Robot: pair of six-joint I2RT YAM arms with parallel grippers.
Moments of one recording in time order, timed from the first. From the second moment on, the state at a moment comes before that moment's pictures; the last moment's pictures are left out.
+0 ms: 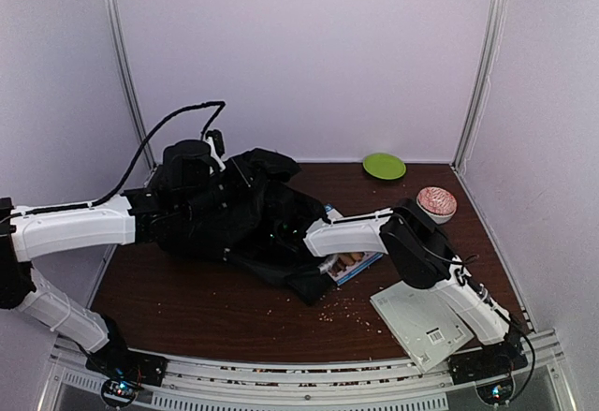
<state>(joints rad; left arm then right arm) -0.87 1.37 0.99 0.17 -0.23 -0.96 1.00 2.56 1.98 0.63 0.05 1.57</state>
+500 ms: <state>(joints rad) -0.89 1.24 0.92 0.18 -0.15 -0.94 1.02 2.37 1.64 0.63 -0.09 1.54</state>
